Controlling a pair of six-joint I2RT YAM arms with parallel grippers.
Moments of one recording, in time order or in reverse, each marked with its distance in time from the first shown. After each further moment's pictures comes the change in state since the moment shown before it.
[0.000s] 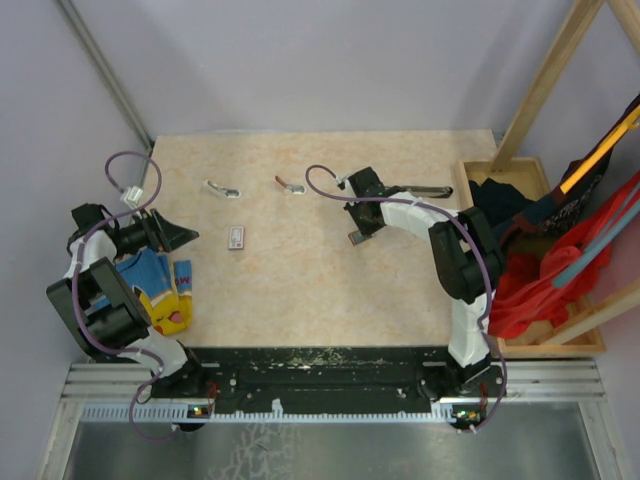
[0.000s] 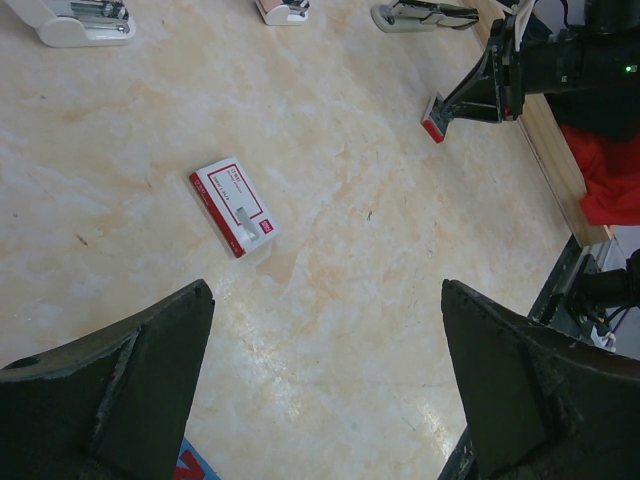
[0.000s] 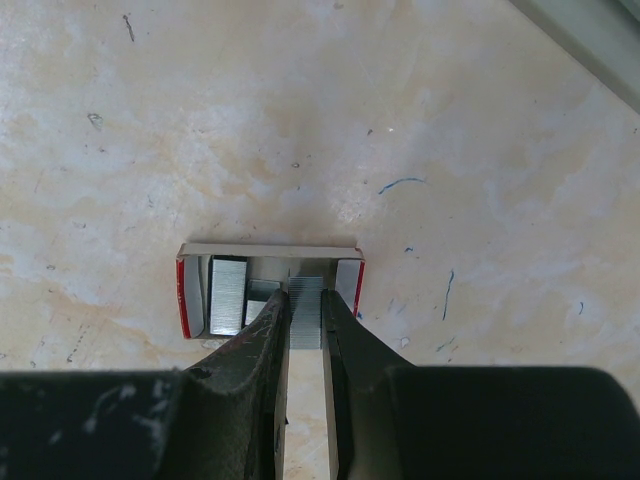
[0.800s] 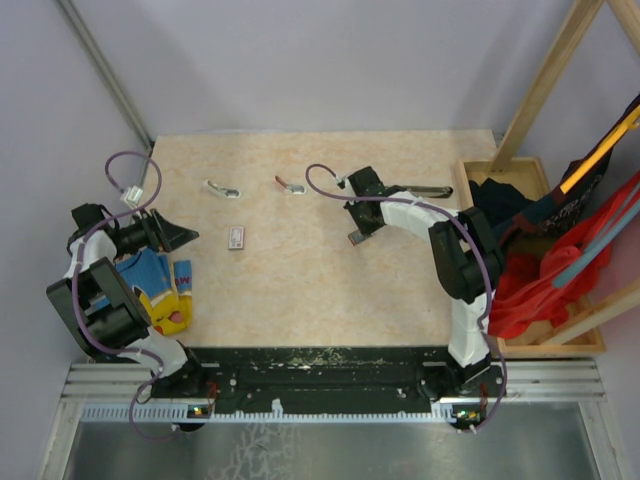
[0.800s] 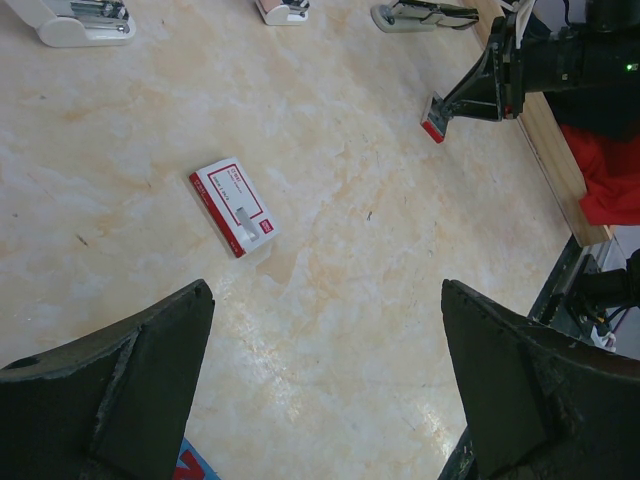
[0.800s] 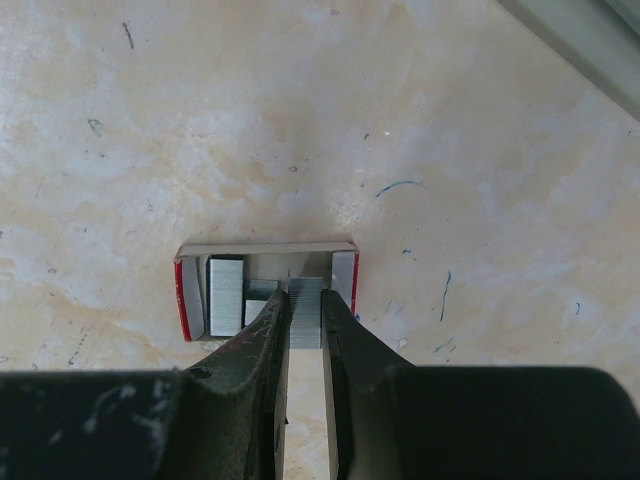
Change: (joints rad) left arm 0.000 0.000 0.000 0.000 0.000 0.000; right arm 0.000 0.000 0.003 -0.001 0.002 0.004
